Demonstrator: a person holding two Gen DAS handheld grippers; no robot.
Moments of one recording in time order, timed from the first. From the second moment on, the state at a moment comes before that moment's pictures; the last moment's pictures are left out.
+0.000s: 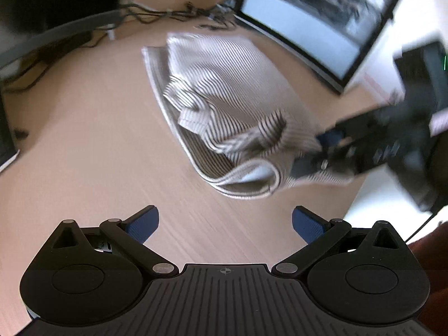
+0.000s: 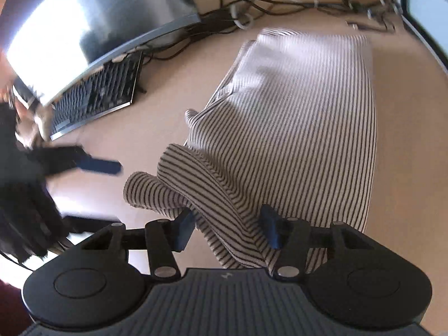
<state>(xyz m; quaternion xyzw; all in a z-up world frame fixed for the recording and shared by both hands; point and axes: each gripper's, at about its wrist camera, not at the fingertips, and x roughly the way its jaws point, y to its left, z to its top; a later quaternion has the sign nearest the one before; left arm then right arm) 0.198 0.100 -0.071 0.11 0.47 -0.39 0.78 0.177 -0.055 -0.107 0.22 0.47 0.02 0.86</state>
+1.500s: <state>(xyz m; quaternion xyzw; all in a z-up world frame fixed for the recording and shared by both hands) 0.294 0.009 -0.096 -0.08 0.48 -0.48 0.73 0.177 -0.002 -0.019 -0.51 0.43 0.21 0.71</state>
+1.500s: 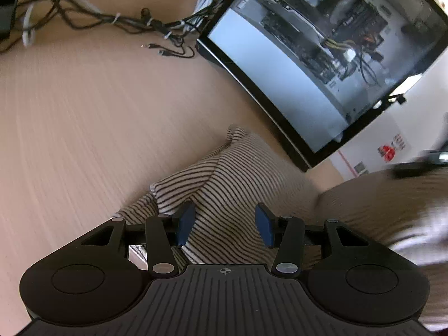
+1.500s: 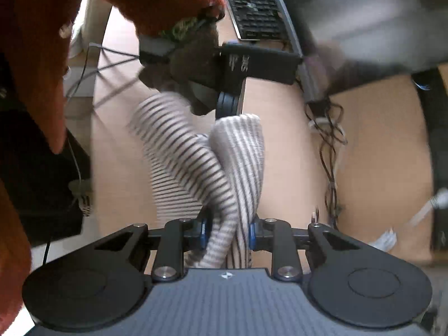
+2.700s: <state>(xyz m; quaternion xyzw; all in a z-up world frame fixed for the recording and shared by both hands) 0.298 0.001 -0.070 0.05 0.46 -0.35 0.81 0.226 -0.119 -0.075 -0.19 0.39 -0.11 0.89</state>
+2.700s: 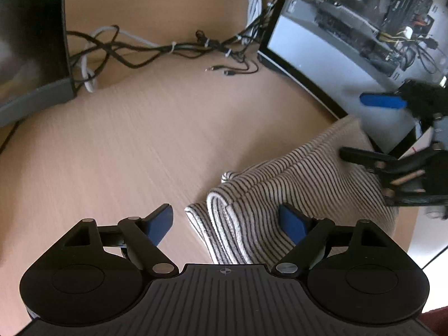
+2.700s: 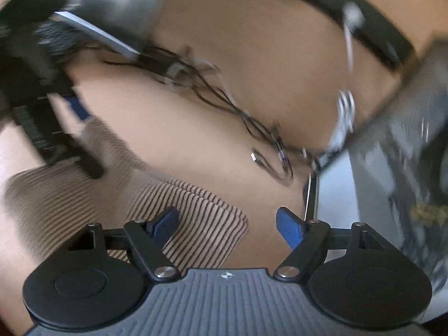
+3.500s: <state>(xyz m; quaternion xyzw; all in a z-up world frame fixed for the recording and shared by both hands) 0.298 0.006 -0.043 0.07 0.41 -0.35 0.84 0.242 -0.159 -0.078 0.01 0.41 -0.20 0.89</state>
